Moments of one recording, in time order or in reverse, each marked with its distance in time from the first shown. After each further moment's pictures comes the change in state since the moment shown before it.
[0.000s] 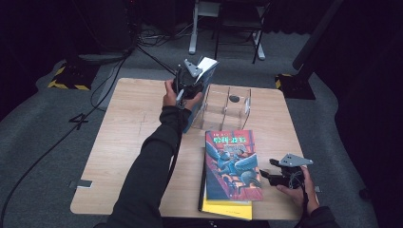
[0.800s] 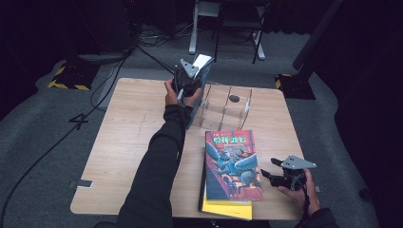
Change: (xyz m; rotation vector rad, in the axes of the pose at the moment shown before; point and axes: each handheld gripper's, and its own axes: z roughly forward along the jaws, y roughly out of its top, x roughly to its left) left arm 0.013 -0.020 0.025 -0.104 0.069 -0.099; right arm 0.005 0.000 -0.009 -0.051 -0.034 -0.033
